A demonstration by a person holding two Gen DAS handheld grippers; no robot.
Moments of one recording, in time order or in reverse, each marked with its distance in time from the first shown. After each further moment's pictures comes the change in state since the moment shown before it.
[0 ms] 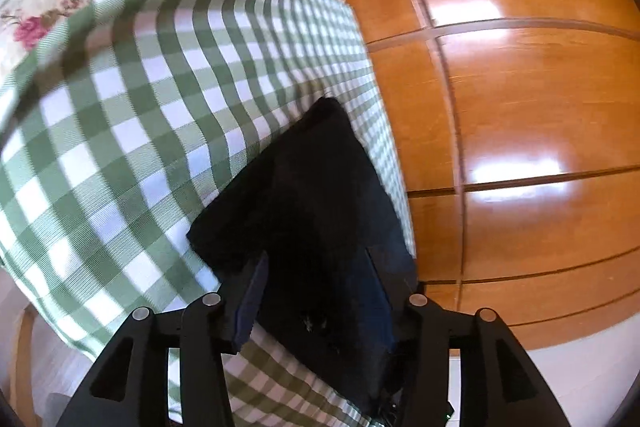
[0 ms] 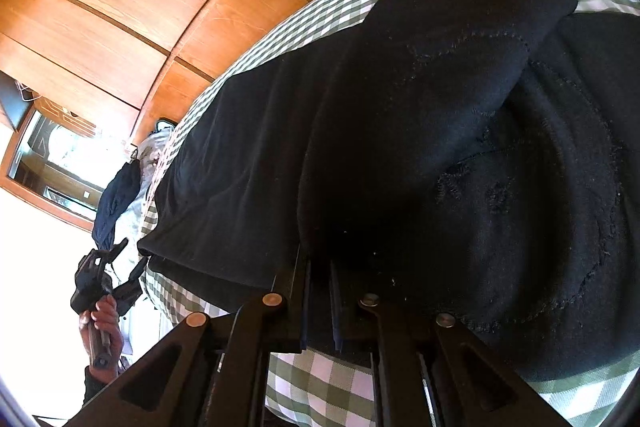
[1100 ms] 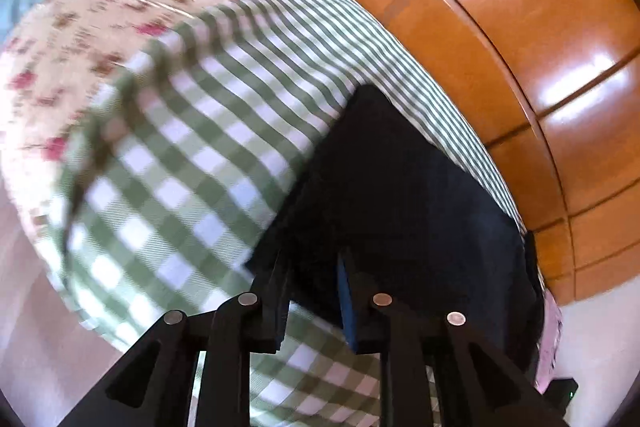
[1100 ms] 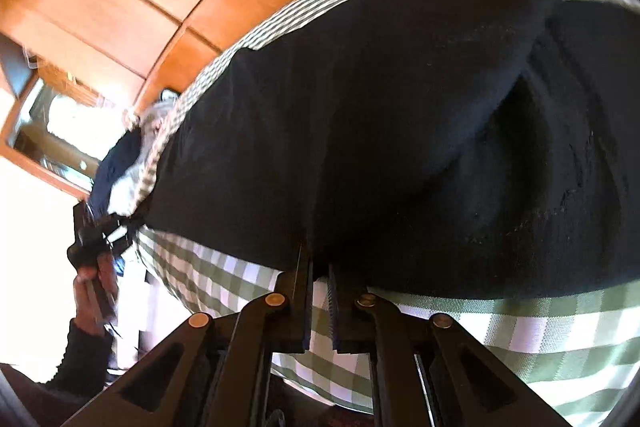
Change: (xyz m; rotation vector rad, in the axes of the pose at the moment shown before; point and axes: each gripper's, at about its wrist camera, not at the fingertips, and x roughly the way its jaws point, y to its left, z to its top) left arm -0.002 -0.024 -0.016 0.355 -0.059 0.376; right arm -0.027 -0.006 -0.039 -0.071 0.048 -0.010
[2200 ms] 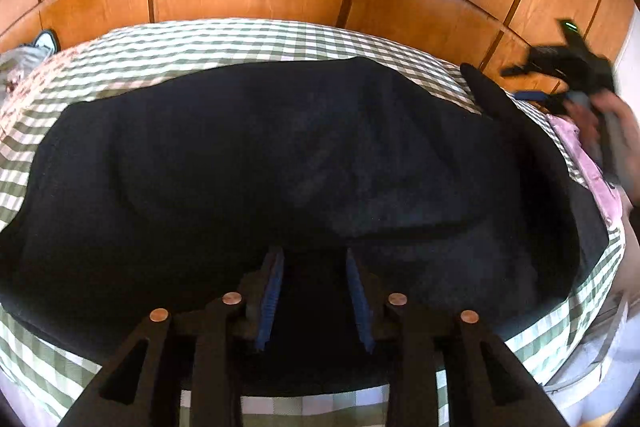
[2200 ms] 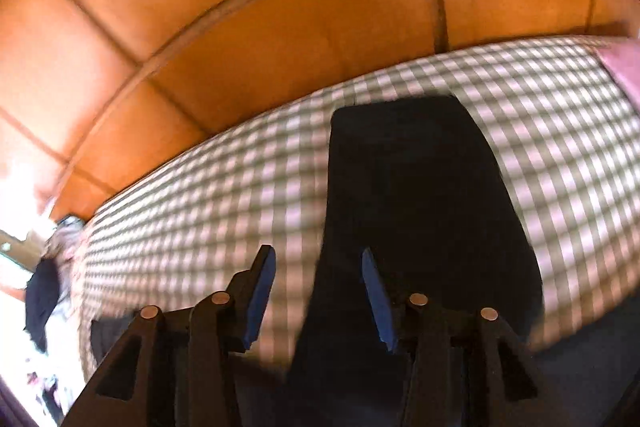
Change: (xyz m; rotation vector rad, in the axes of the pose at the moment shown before) left arm 0.078 -0.194 -0.117 0.670 0.055 -0.018; right arm 0.003 -0.035 0.257 0.139 -0.174 -0.393
